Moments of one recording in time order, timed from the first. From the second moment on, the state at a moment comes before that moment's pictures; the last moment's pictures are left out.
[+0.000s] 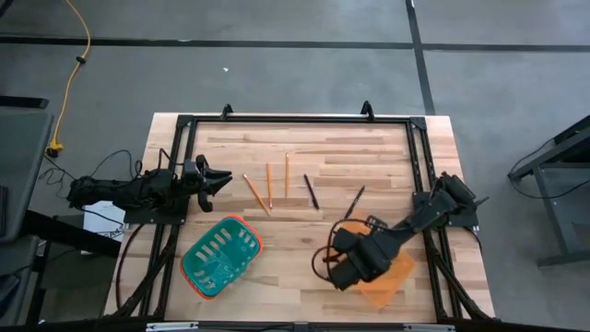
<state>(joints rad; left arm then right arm) 0.08 0.03 0.01 0.05 -0.32 -0.27 0.61 1.93 1.78 -1.57 0.21 1.14</state>
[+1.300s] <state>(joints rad) 0.08 0.03 0.01 0.05 -0.32 -0.27 0.74 1.93 1.20 -1.03 0.07 1.36</state>
